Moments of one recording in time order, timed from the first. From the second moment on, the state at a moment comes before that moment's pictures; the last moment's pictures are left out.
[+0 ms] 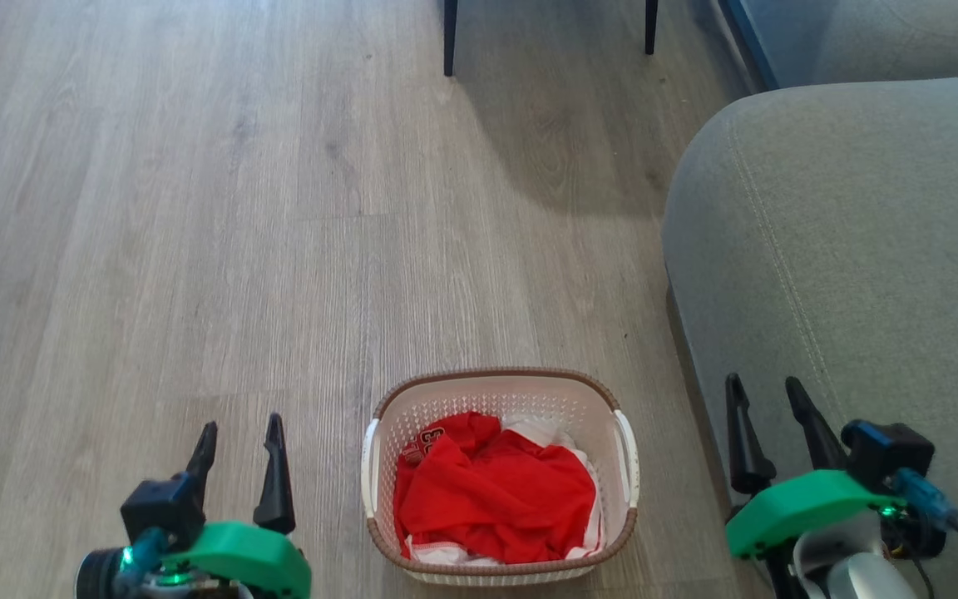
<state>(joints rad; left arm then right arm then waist) 0.10 0.06 -0.15 0.15 -0.26 0.06 -0.20 0.01 -0.04 0.10 0.18 0.36 0.13 -0.20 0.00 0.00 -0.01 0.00</state>
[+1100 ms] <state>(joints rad) 0.13 0.06 -0.14 0.18 -0.06 0.07 -0.25 0.01 -0.04 0.13 0.18 0.15 0.13 -0.25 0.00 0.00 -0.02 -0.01</state>
